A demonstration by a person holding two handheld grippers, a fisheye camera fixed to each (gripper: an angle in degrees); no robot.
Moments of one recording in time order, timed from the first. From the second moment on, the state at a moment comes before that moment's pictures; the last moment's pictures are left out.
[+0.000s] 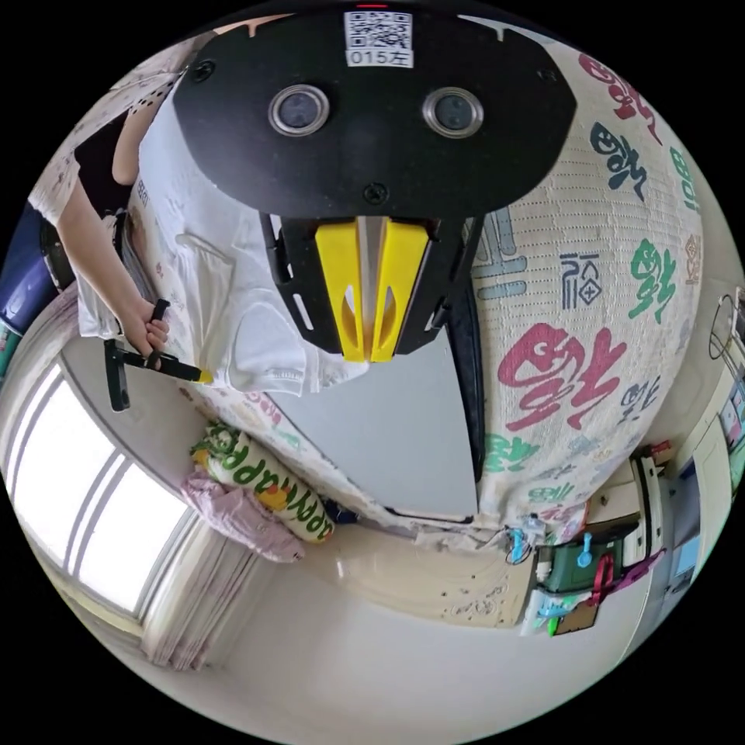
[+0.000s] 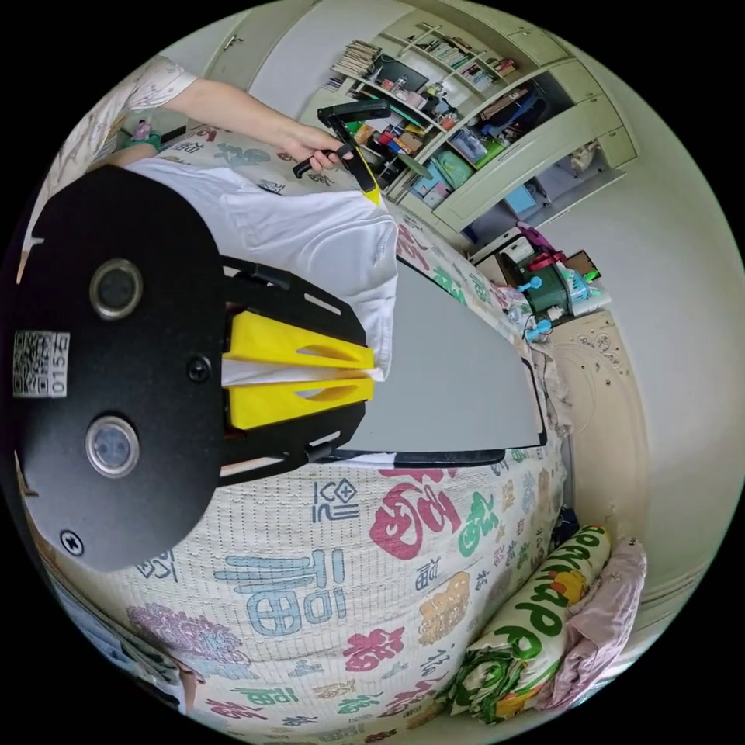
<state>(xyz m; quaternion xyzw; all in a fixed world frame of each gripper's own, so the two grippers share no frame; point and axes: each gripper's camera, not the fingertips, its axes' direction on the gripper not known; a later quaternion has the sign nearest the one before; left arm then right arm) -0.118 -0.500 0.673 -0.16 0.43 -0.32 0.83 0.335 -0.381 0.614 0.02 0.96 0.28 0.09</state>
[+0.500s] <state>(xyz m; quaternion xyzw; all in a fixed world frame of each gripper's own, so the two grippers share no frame) -0.089 -0.430 0.187 -0.04 0.57 -0.06 0.82 0.452 -0.251 1.149 -0.16 0.89 0.31 0.29</state>
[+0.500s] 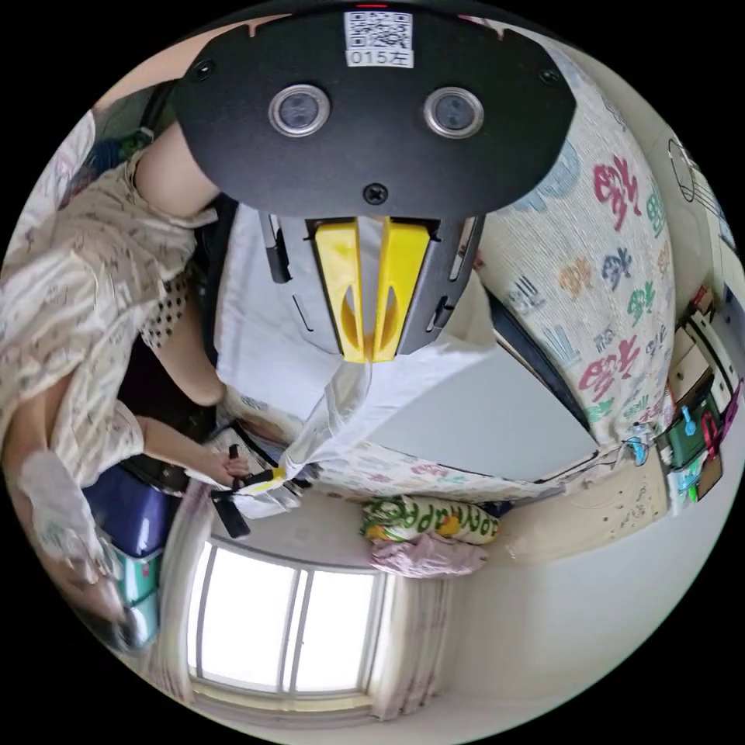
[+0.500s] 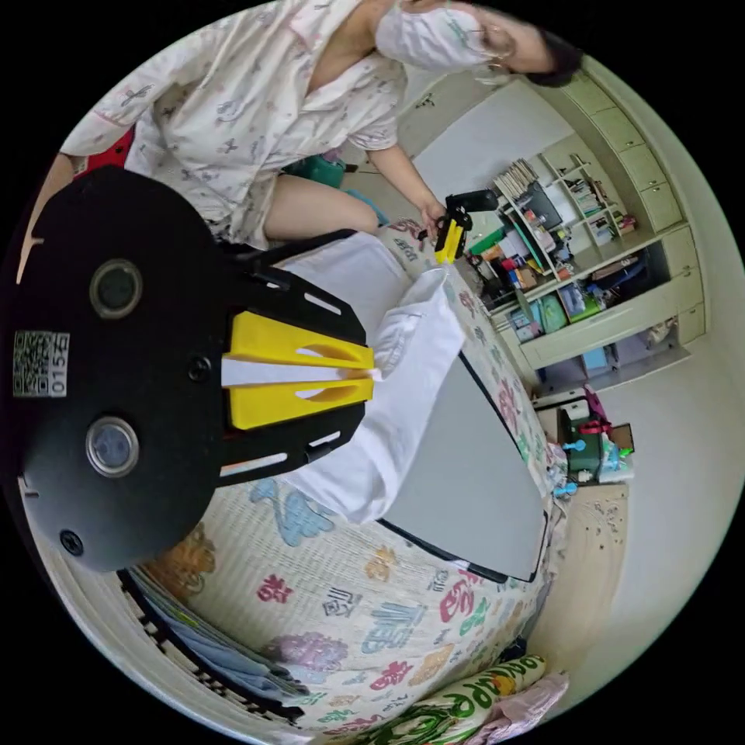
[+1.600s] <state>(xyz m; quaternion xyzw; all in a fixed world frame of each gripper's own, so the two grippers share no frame) 0.031 -0.126 0.258 -0.23 0.46 -0.48 0.71 0.212 -0.302 1.054 0.23 0.89 0.32 0.21</state>
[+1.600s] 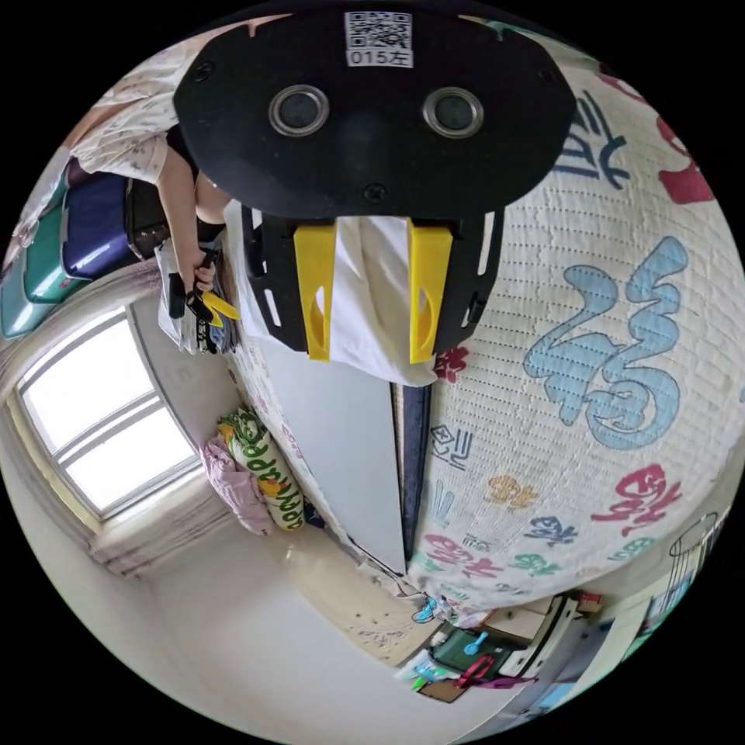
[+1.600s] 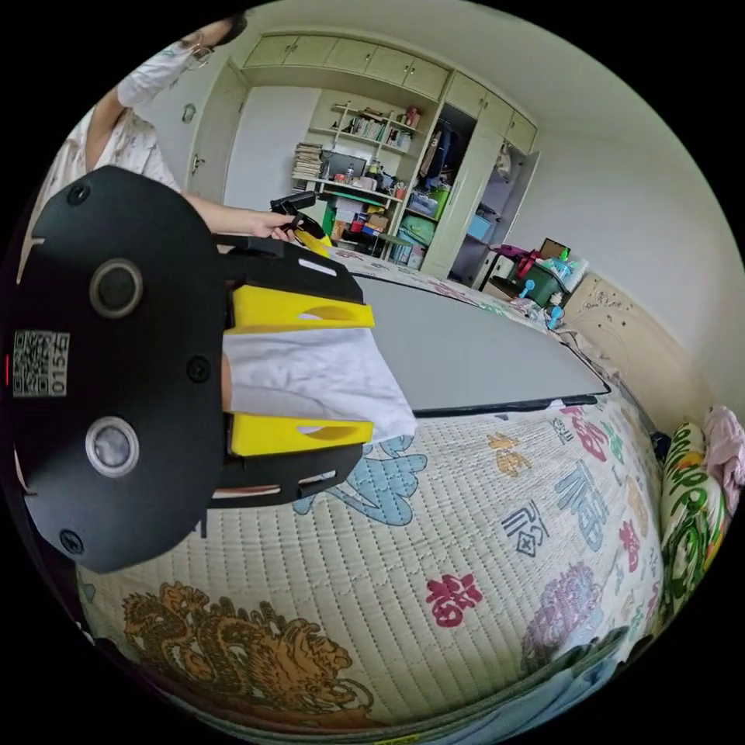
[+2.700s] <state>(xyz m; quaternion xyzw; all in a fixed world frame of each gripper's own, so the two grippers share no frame) 0.118 -0.034 0.300 -0.26 0.47 -0.44 0.71 0.414 0.136 1.344 -0.19 0.90 0.22 0.33</state>
